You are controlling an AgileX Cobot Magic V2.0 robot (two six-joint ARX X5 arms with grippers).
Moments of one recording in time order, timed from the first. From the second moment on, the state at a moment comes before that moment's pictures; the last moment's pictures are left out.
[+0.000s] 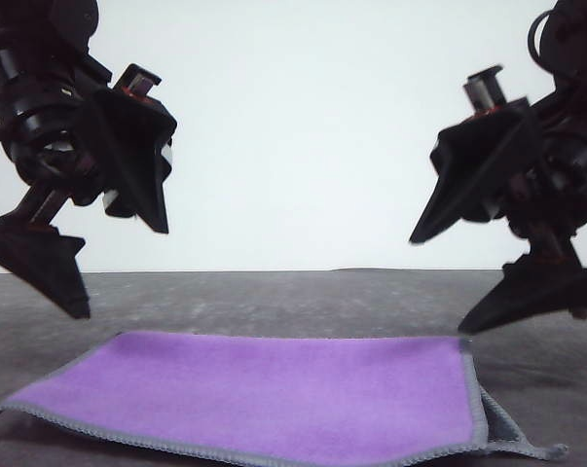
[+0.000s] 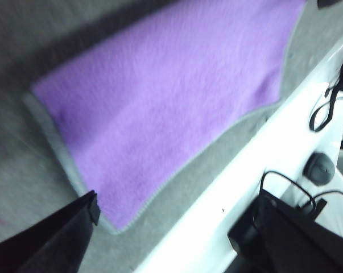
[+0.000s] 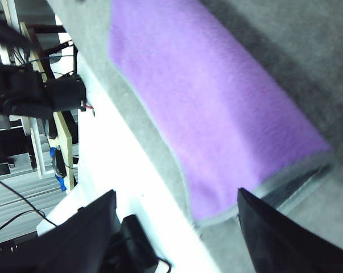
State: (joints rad) left_arx -0.33 1.82 1.33 -1.26 0.68 0.24; right_arx 0.24 1.73 1.02 -1.02 -1.02 -0.22
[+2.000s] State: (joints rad) left_arx 0.01 1.51 1.30 -1.02 0.62 0.14; right_arx 0.39 1.29 0.52 -0.30 -0.60 0.46
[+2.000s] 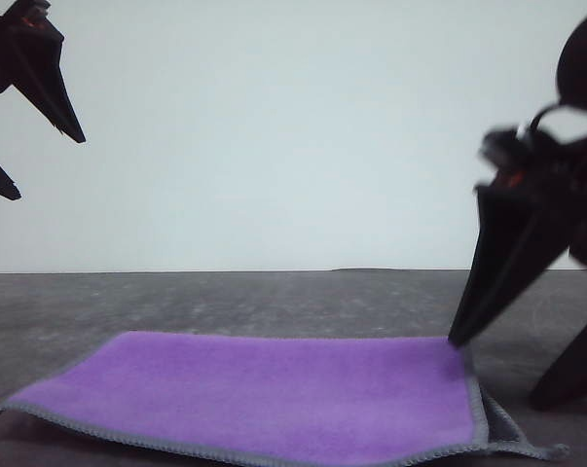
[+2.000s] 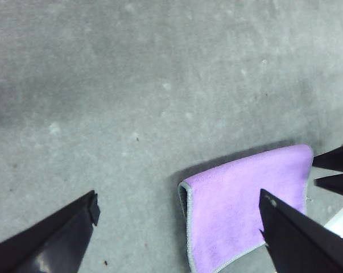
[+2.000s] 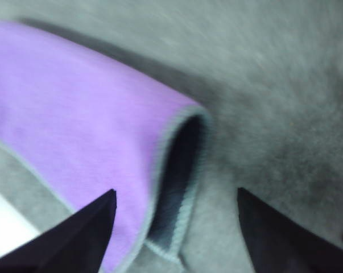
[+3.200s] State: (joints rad) left_arx 0.01 1.51 1.30 -1.02 0.62 0.14; right_arx 0.51 1.44 0.59 0.11 -0.89 0.59
